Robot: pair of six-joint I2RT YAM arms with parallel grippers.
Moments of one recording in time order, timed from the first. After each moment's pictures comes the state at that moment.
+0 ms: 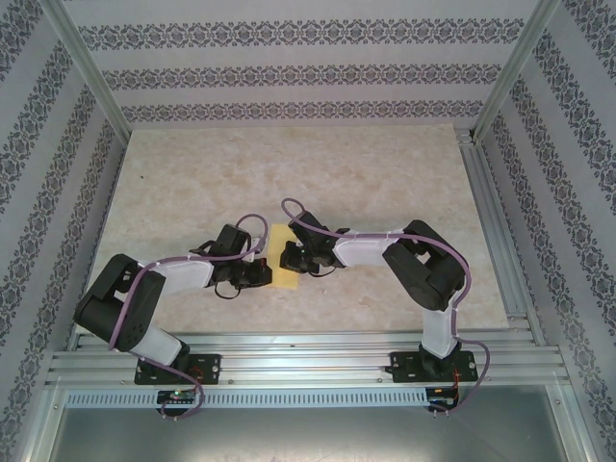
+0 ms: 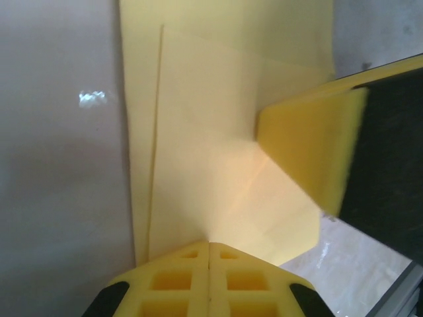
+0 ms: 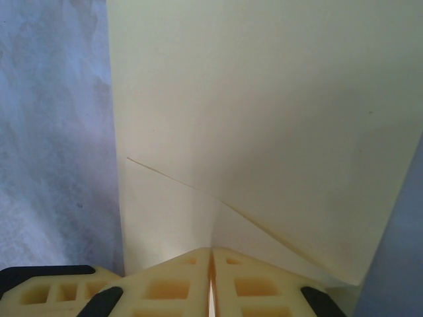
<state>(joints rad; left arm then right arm) -0.47 1.52 0.57 -0.10 0.50 -0.58 0.81 1.93 1.06 -0.11 -0.28 0.92</state>
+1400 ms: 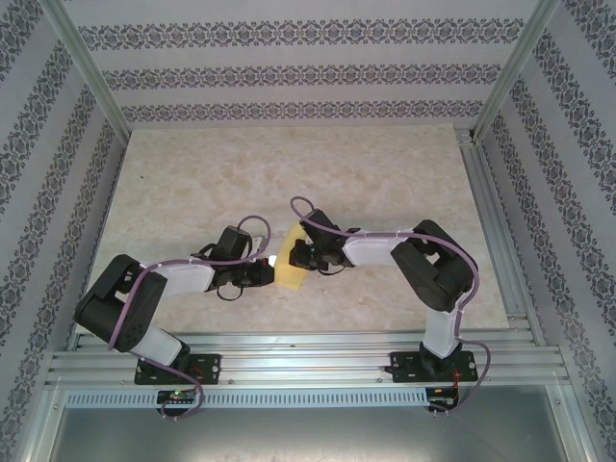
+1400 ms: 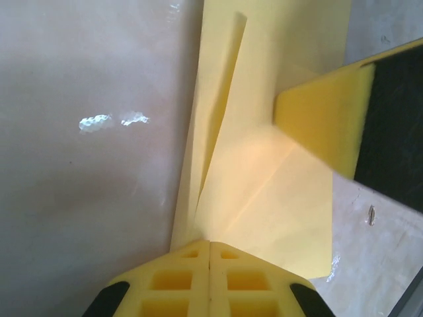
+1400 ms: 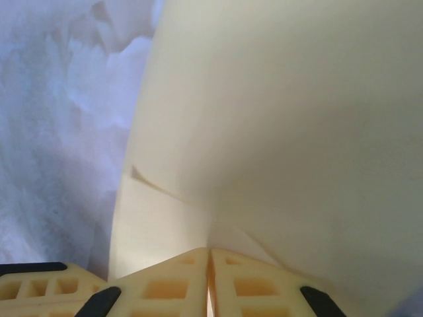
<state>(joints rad) -0.49 1.52 0.53 0.00 0.46 -0.56 0.74 1.88 0.98 -0.08 -0.27 0.83</state>
